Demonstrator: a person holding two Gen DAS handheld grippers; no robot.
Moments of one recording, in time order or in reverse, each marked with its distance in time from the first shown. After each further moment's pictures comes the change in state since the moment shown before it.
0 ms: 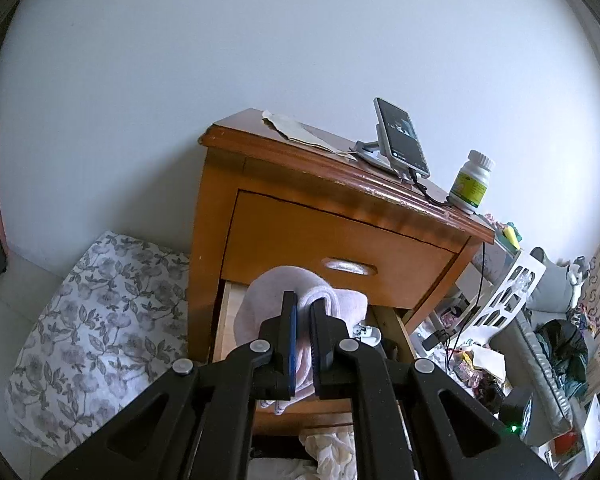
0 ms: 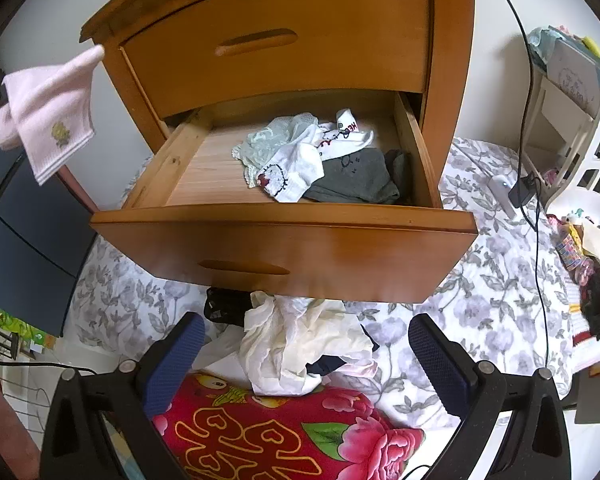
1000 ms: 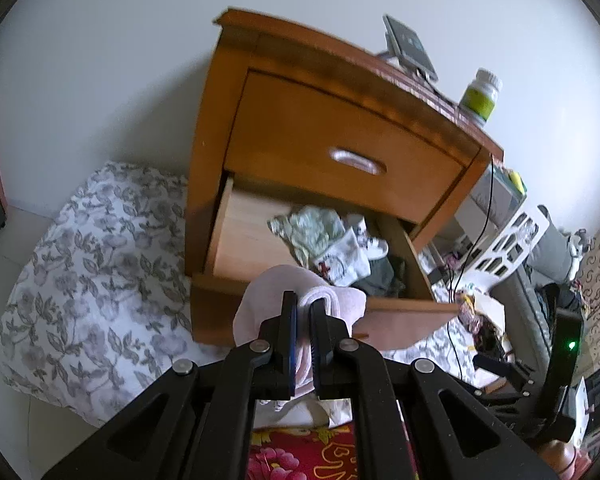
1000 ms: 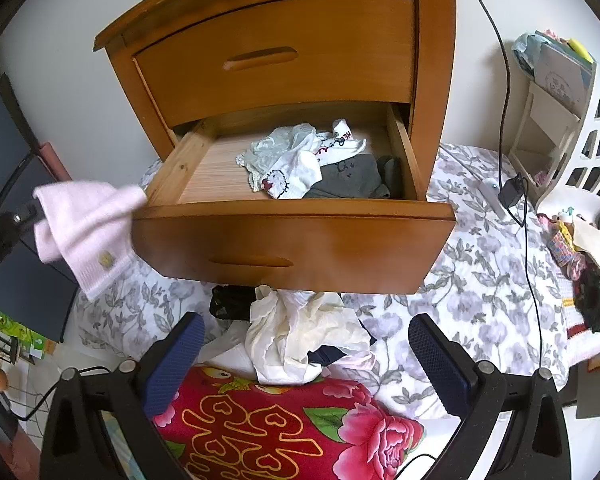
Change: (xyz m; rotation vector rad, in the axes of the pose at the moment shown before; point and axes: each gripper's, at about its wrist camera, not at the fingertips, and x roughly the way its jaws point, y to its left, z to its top) left arm 0.015 0.003 -0.083 -0.024 0.223 0.001; right arm -0.026 0.003 -0.016 0.012 -0.038 -0.013
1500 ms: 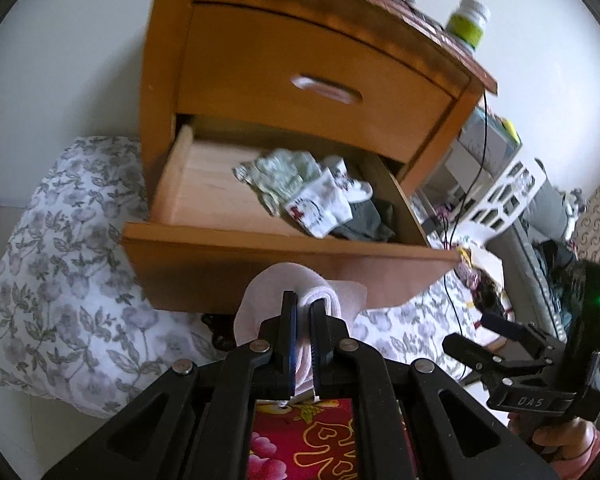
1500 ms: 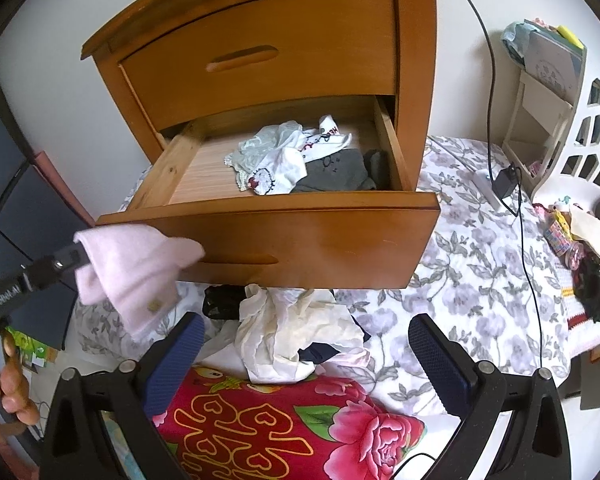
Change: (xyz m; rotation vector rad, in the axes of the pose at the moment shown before) left arm 0.050 -0.033 -0.027 0.072 0.155 -0.036; right arm 0.002 -0.014 -0.003 0.038 0.001 -0.006
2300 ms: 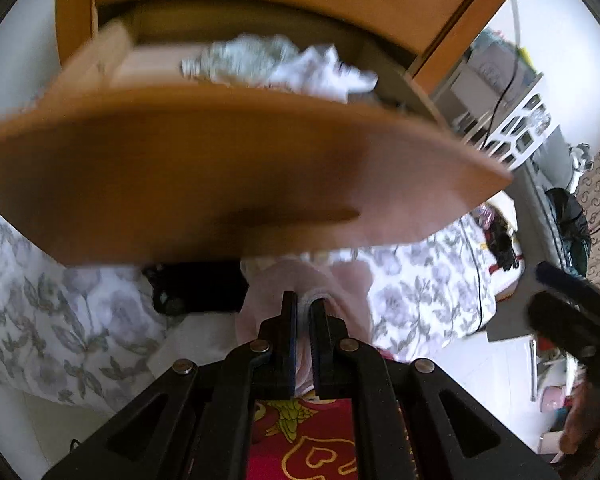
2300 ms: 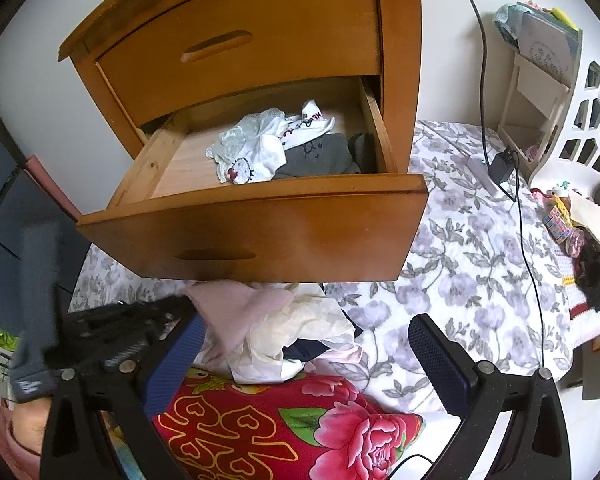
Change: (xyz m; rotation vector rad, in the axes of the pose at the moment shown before) left arm 0.122 -0.013 -0.036 0.018 0.270 -0.028; right arm 0.018 -0.017 -0.001 0.028 0.041 -0.010
